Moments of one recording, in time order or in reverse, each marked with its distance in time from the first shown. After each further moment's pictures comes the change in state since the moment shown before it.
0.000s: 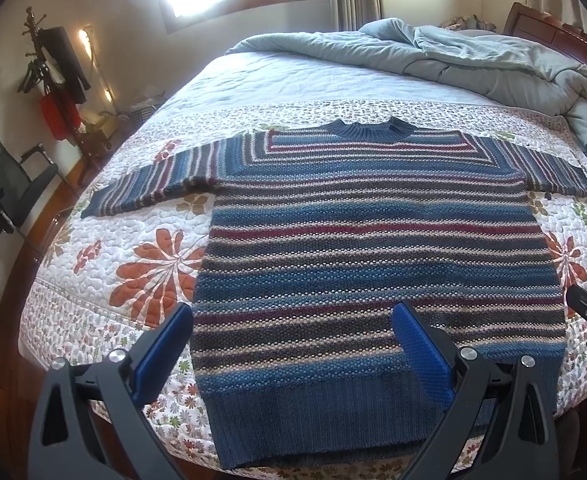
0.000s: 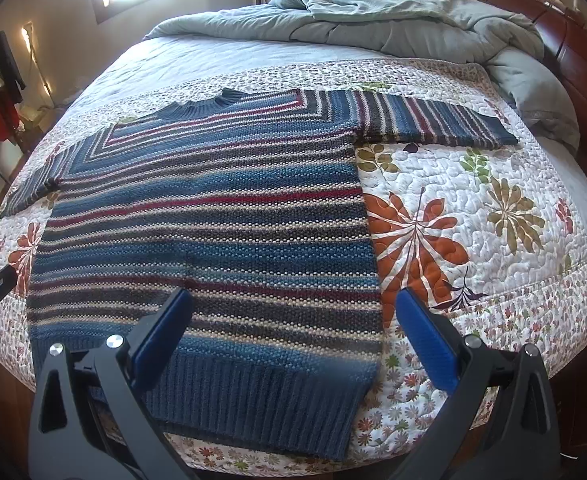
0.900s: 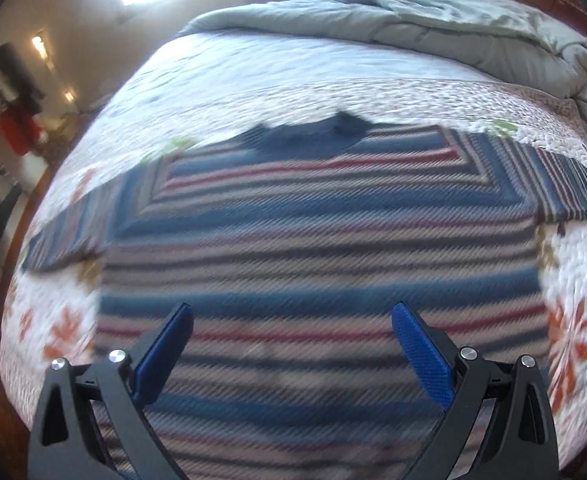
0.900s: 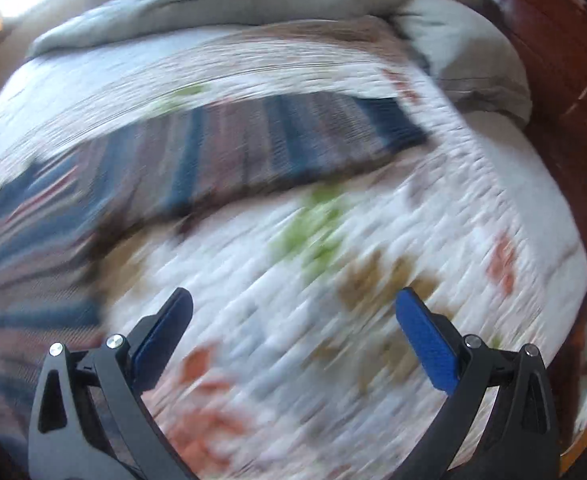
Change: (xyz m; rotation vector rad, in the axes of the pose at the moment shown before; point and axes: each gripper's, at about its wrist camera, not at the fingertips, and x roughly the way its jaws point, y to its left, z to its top) left arm 0.123 -0.137 0.129 0.083 0.126 -0.043; right arm 0.112 -0.251 0.151 0.201 0.161 -0.273
